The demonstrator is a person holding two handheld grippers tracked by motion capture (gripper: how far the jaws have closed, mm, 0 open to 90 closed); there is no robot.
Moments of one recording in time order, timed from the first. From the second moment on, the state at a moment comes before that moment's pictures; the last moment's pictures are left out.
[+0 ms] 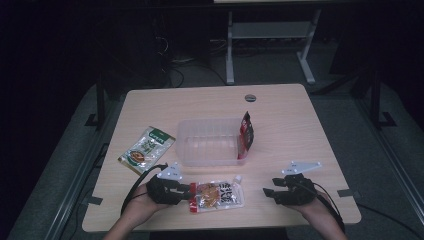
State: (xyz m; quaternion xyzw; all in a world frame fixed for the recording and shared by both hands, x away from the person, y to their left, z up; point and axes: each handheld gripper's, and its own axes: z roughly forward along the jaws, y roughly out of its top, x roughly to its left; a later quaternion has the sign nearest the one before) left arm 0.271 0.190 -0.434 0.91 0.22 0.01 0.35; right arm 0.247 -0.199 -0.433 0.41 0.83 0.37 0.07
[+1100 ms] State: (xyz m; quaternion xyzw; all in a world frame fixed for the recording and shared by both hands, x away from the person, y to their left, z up) left arm 0.276 0.172 -0.453 0.93 0.20 0.03 0.30; right arm 0.268 -0.150 -0.450 0.36 0.85 0.37 -0.06
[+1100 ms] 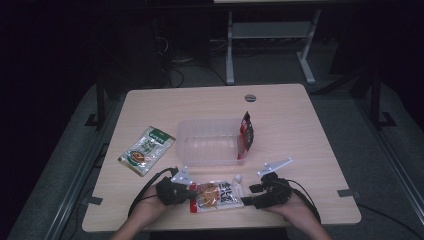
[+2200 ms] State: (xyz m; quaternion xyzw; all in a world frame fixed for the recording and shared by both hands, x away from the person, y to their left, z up) left arm 0.276 0.175 -0.455 0.92 0.21 0.02 0.32; right arm 0.290 -0.113 -0.460 0.30 0.86 0.40 -0.12
